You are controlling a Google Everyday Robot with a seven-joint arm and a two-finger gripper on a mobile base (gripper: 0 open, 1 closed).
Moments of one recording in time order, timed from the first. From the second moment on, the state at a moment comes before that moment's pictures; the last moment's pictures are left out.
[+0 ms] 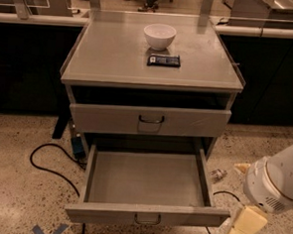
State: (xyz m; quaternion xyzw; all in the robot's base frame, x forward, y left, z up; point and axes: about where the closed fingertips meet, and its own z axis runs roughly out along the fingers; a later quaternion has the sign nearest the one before) arm 0.350 -0.208 0.749 -0.56 0.81 0.10 0.12
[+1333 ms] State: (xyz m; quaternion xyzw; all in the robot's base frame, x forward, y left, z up) arm 0.308 -0.219 0.632 -0.57 0.82 0.02 0.09
